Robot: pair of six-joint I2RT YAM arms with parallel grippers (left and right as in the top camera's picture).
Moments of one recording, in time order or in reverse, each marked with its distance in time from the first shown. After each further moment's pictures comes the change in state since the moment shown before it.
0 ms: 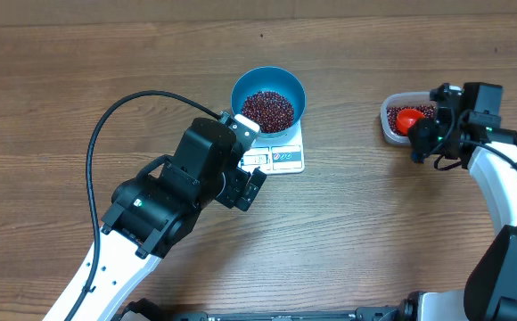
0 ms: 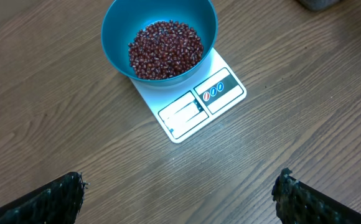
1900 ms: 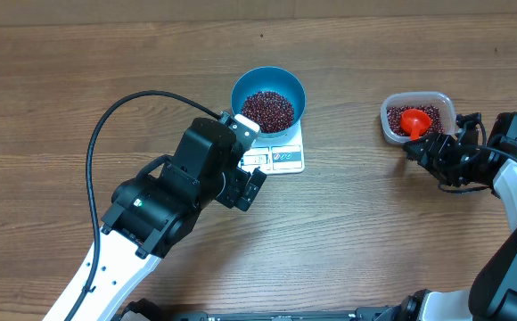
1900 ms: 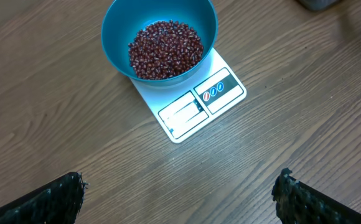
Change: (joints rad) left arm 0.000 0.000 0.000 0.000 0.000 0.000; right arm -0.205 0.000 -0.097 -0.089 -0.460 0.204
